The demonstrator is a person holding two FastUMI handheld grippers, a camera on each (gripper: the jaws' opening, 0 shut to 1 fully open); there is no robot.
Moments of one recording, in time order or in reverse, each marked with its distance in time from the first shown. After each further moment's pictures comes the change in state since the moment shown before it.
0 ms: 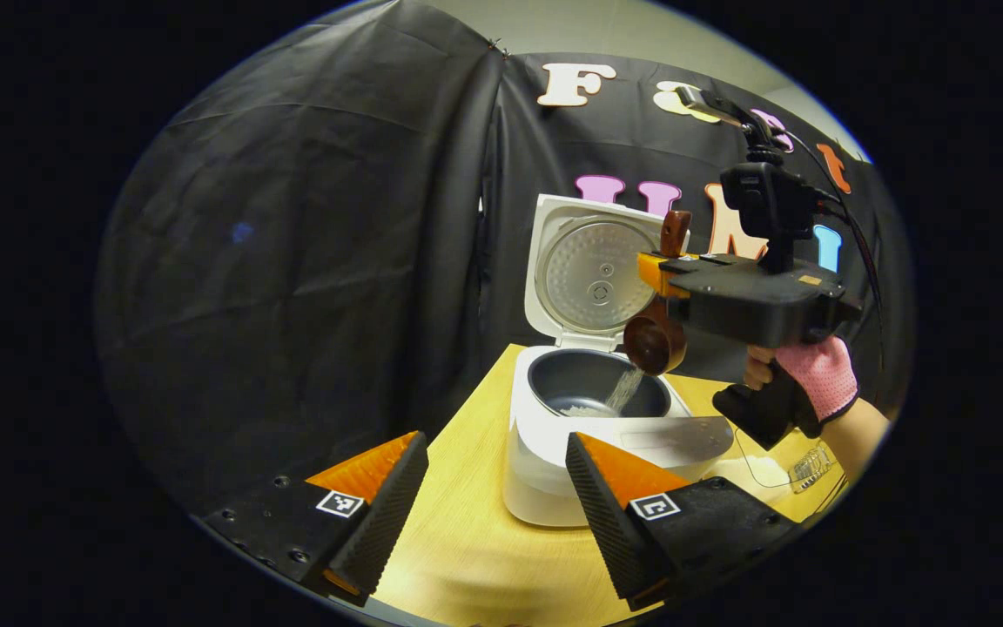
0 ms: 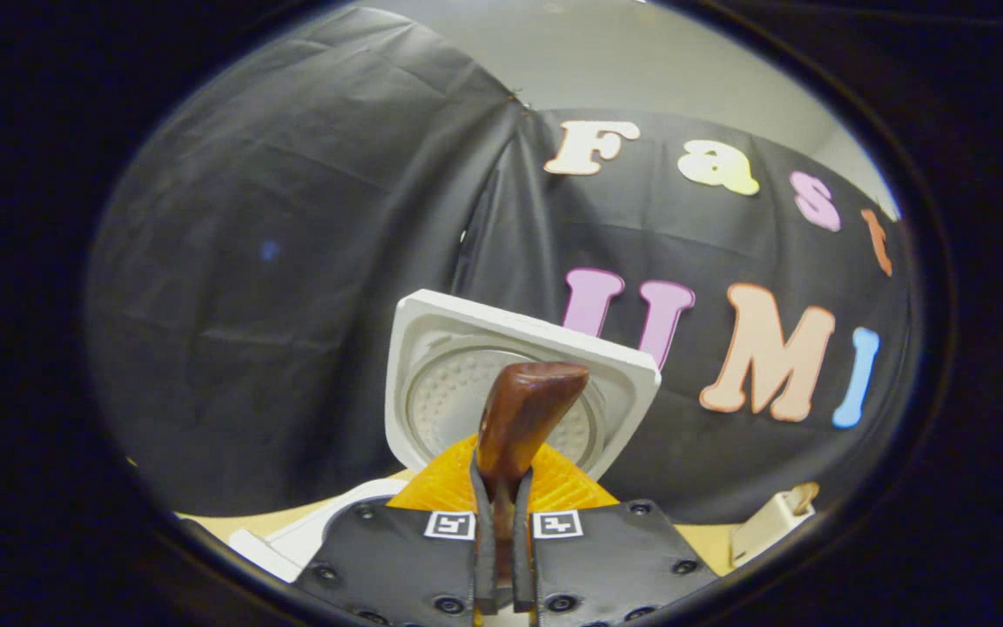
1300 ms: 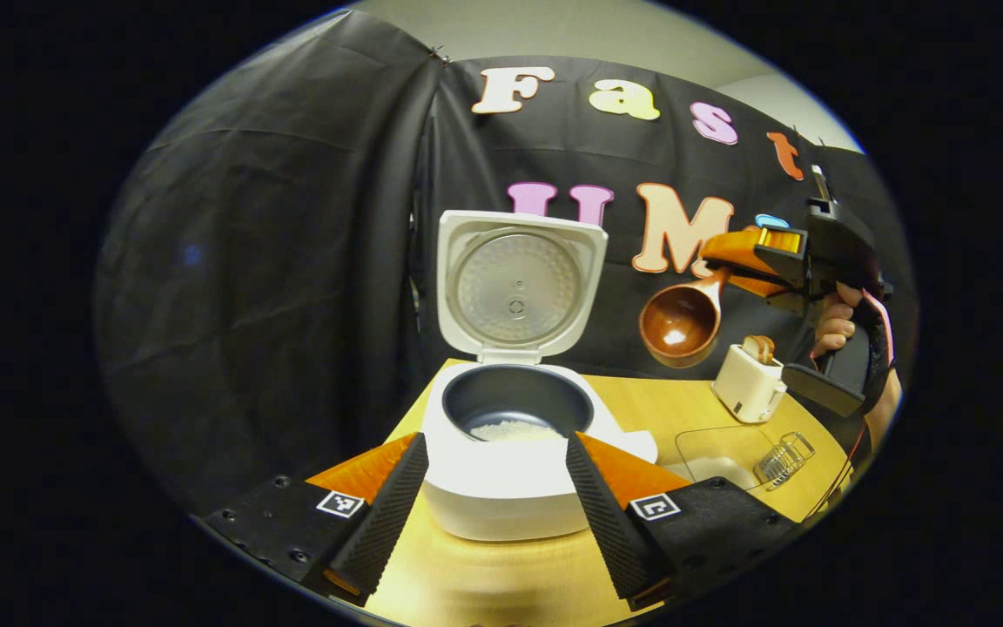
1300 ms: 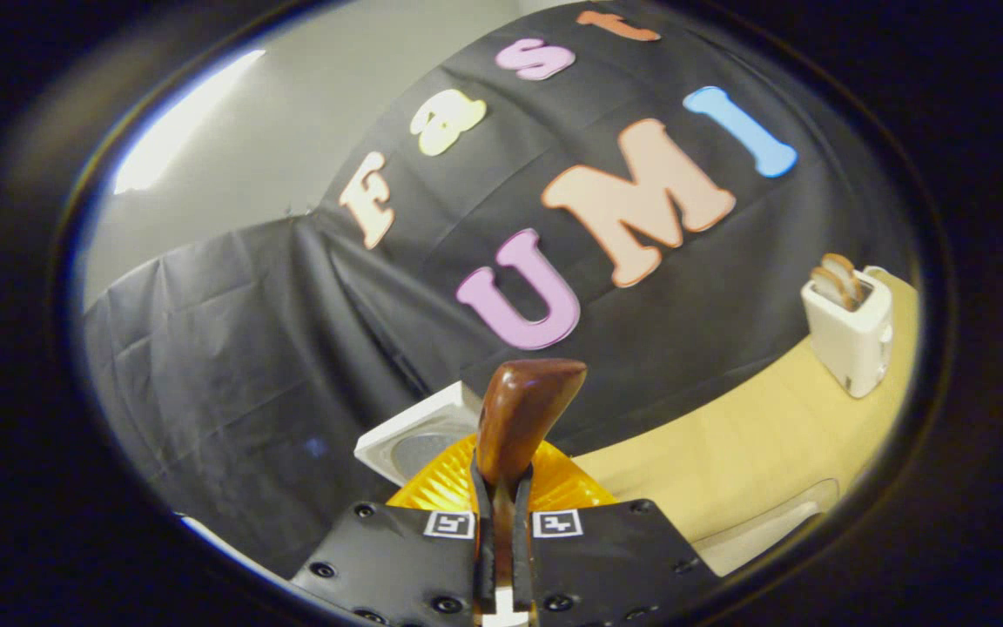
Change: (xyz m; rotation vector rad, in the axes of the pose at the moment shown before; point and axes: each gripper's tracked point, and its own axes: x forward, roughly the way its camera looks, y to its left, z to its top) left arm -0.012 -0.092 0.021 0.096 -0.028 -0.190; right arm -0.101 -0.227 -0.033 1.055 0.079 -0.084
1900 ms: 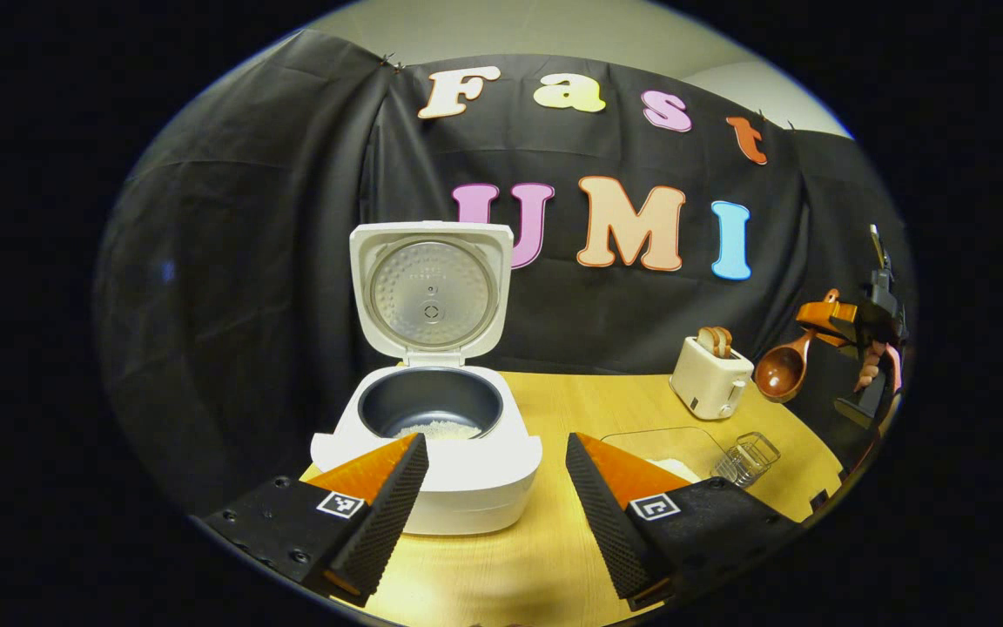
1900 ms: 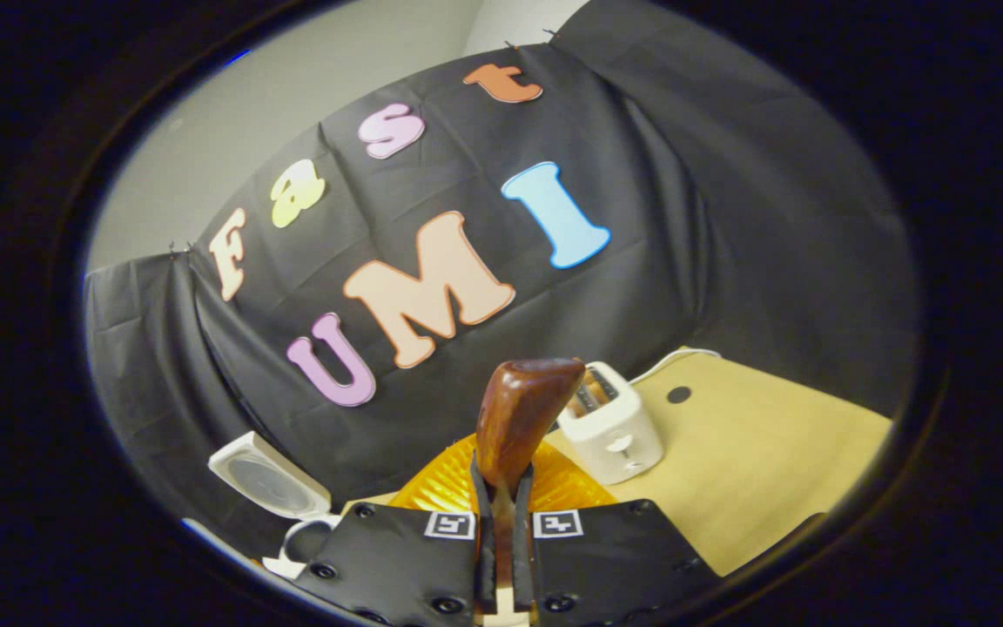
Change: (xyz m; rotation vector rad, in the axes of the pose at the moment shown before) left arm -0.019 -0.090 0.008 0.052 0.014 -0.044; right arm -0.149 -0.268 0.131 -0.126 -0.149 -0.420
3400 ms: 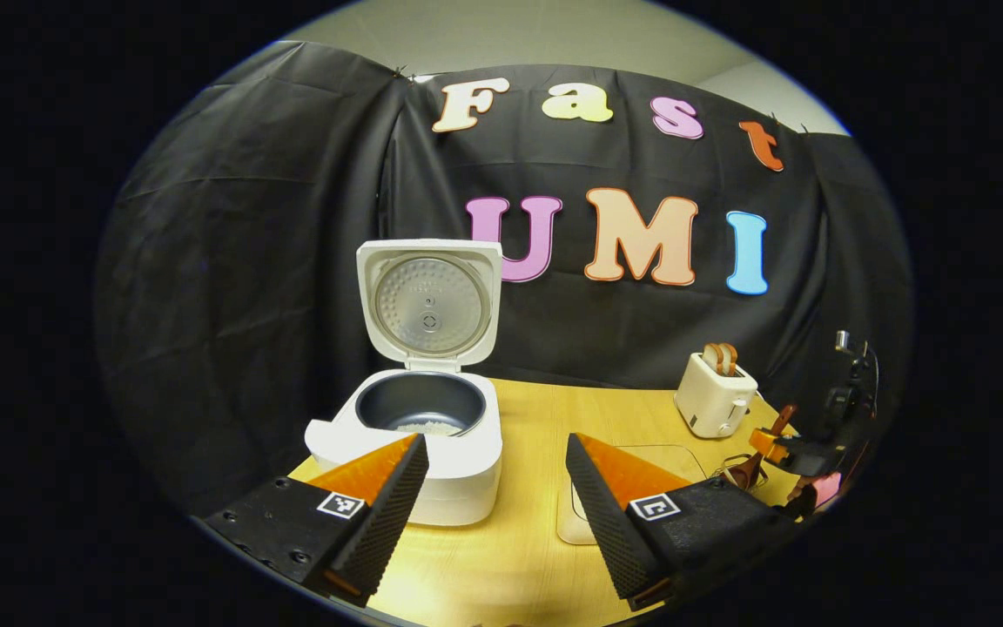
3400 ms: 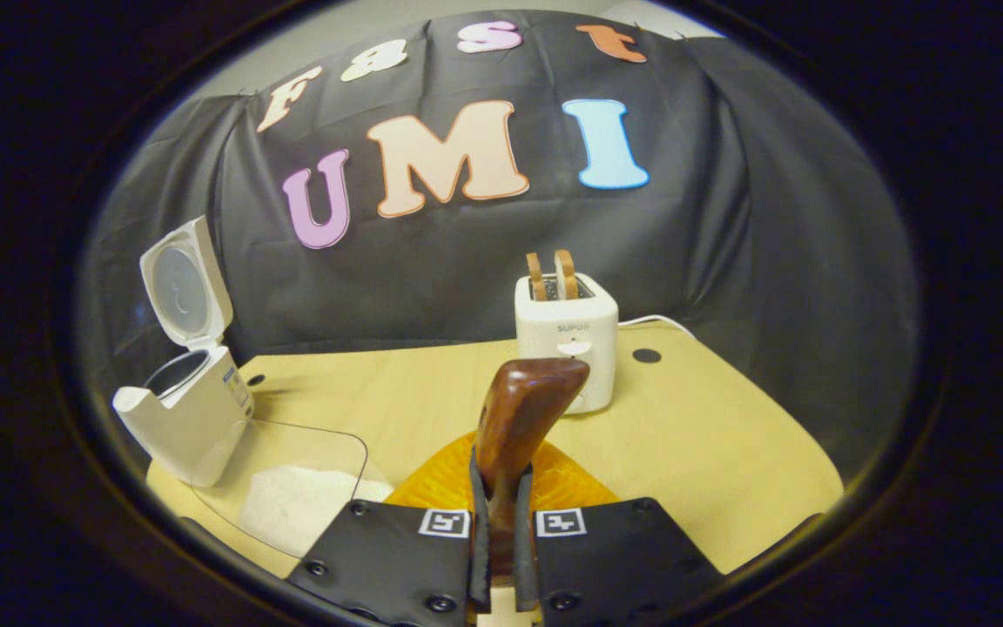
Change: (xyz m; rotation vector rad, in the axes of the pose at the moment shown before) left arm -0.014 -0.036 0.013 -0.051 -0.033 0.102; right arm 0.026 -0.065 -0.162 -0.398 0.202 -0.022
